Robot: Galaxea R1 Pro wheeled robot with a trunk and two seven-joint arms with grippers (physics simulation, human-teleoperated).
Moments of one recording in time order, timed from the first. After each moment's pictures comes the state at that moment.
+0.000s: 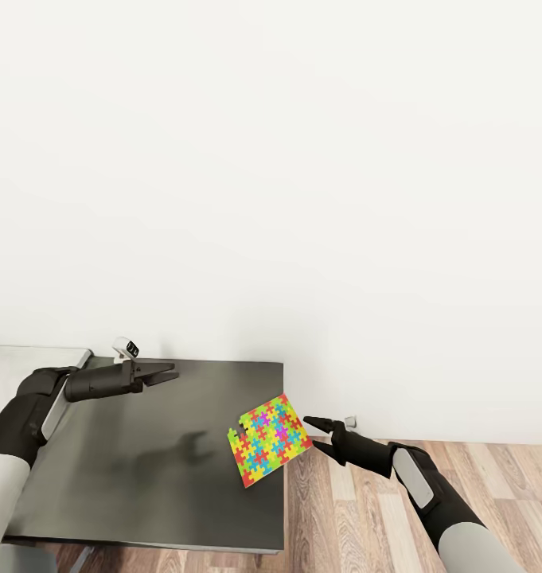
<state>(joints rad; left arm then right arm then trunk) -0.76 0.36 0.09 -0.89 0.16 0.96 -1.57 -0.56 -0.06 -0.05 -0.67 -0.69 0.83 0.74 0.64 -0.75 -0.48</state>
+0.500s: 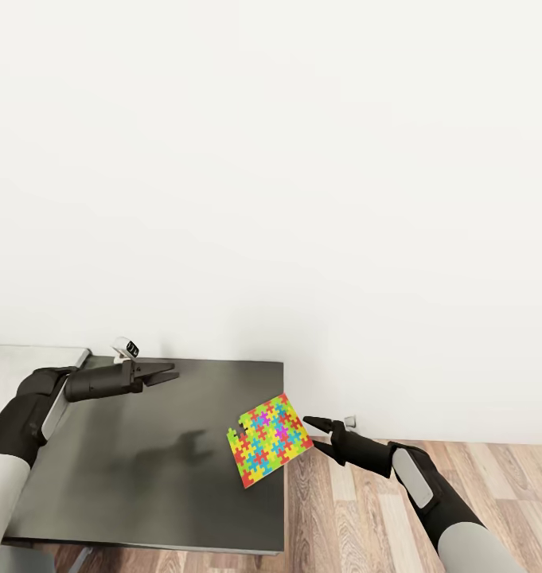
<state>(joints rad) -0.76 0.36 0.09 -0.89 0.16 0.96 -1.57 -0.56 -0.06 -0.05 -0.67 -0.69 0.83 0.74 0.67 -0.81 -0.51</state>
